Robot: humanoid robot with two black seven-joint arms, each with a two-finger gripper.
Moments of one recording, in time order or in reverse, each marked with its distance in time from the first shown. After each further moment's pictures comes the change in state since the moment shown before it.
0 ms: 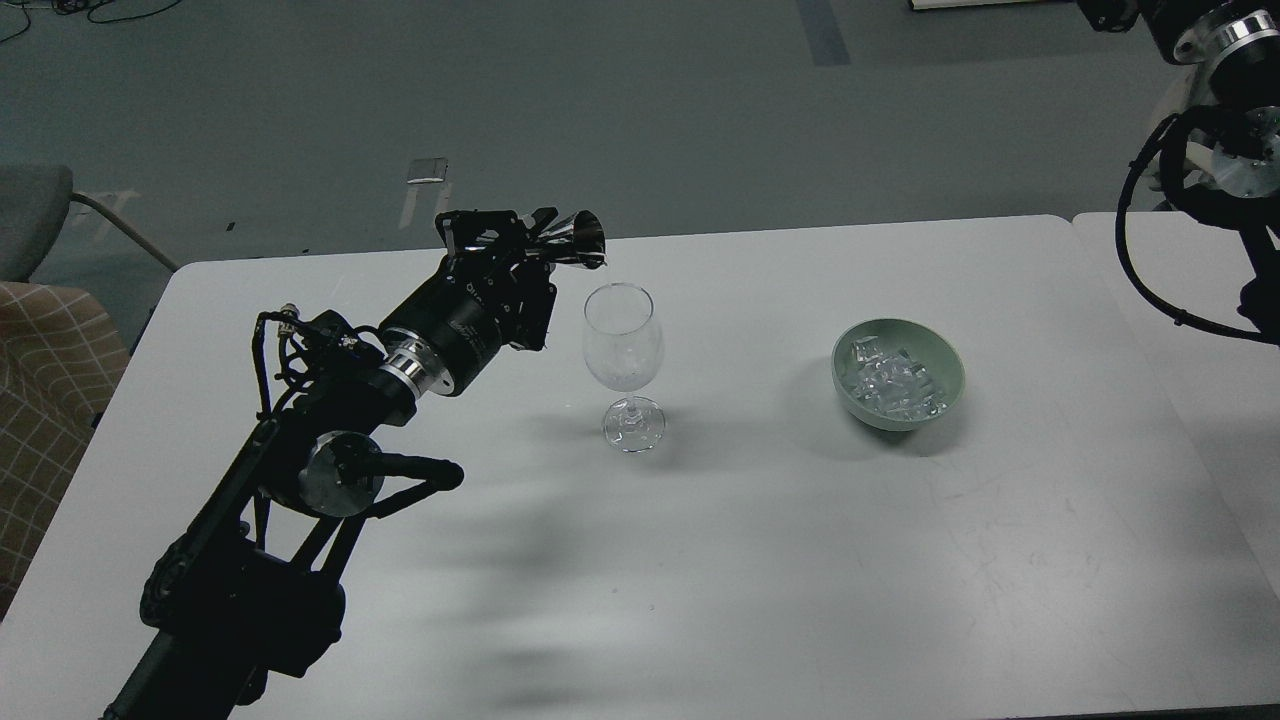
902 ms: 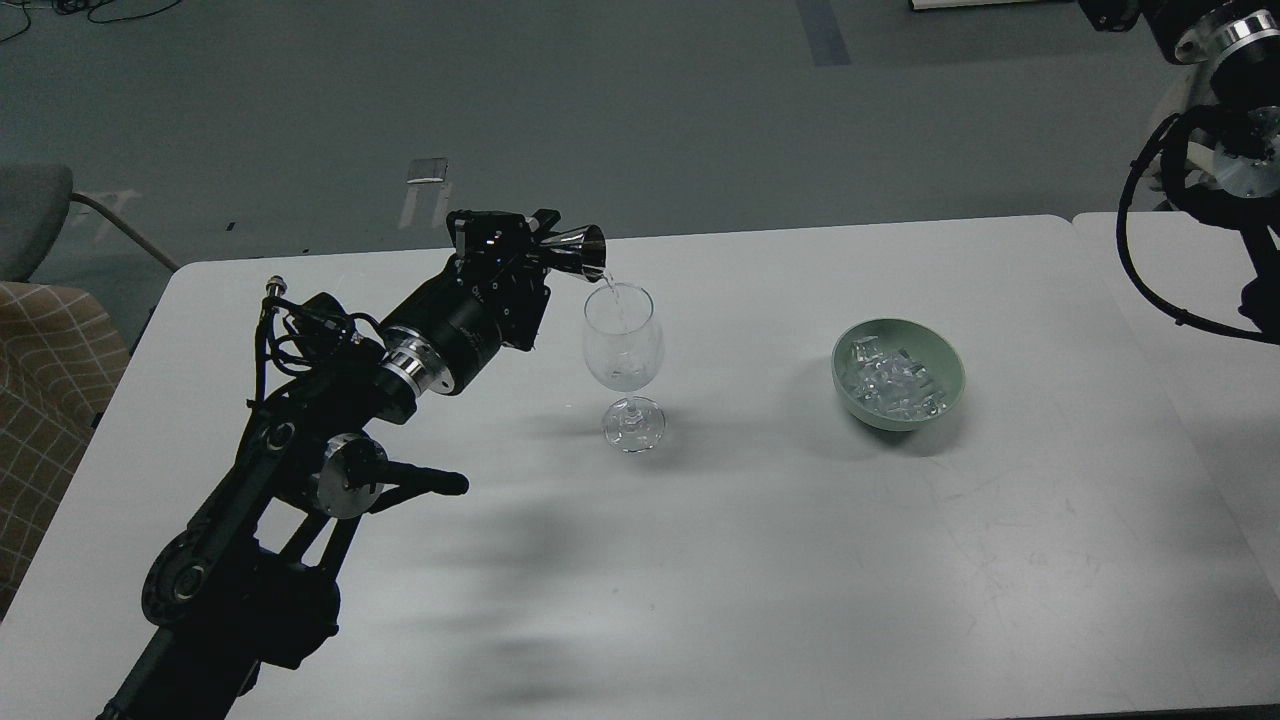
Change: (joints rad) left arm -0.010 0.002 0.001 0.012 0.192 -0.049 0.002; right arm 0.000 -0.002 0.000 0.000 0.000 0.001 0.001
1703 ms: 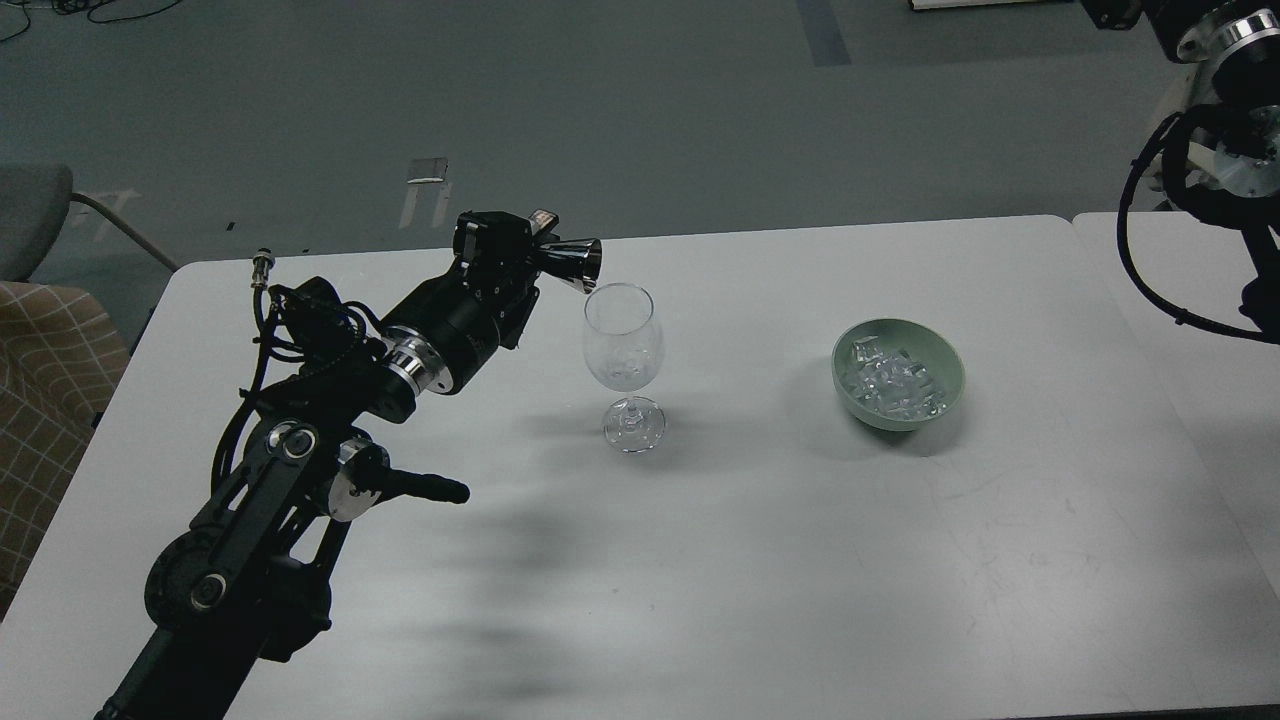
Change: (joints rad) left arm -0.009 0.012 0.009 -0.005 0.221 -0.022 0.001; right arm -0.001 0.000 0.006 0.002 0.000 0.000 0.002
